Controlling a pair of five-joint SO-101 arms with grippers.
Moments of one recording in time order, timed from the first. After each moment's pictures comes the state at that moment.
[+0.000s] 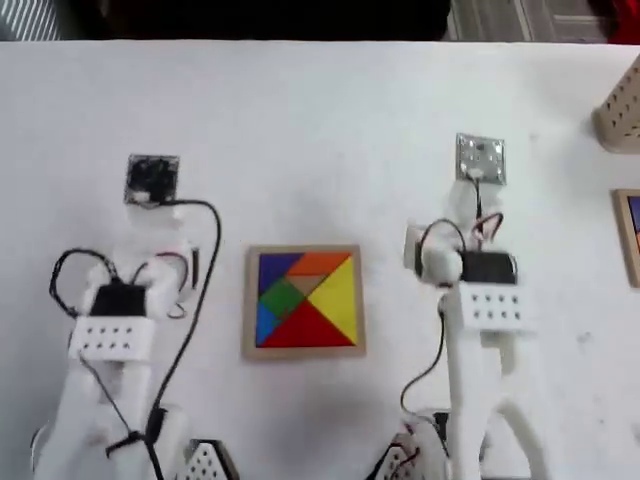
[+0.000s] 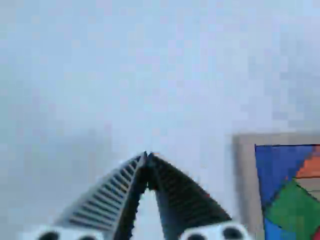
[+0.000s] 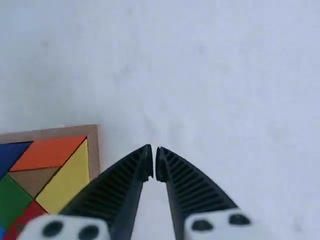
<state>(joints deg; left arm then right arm) -8.0 -48.2 66.1 42.7 -3.0 -1.2 -40.5 50.0 55.1 -0.5</state>
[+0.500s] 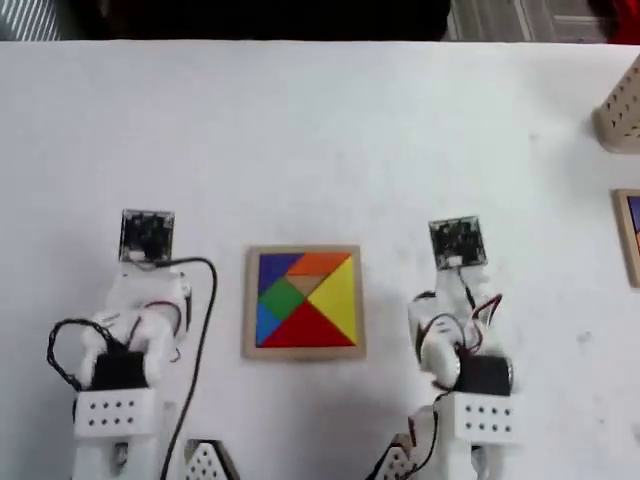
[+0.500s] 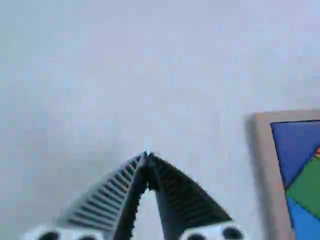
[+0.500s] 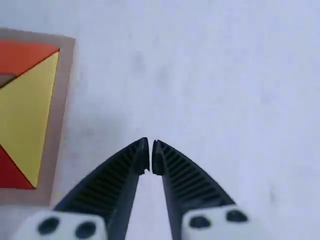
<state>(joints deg) -10.0 -77.8 88.4 42.7 -7.7 -0.4 -78.0 80.6 58.6 14.5</state>
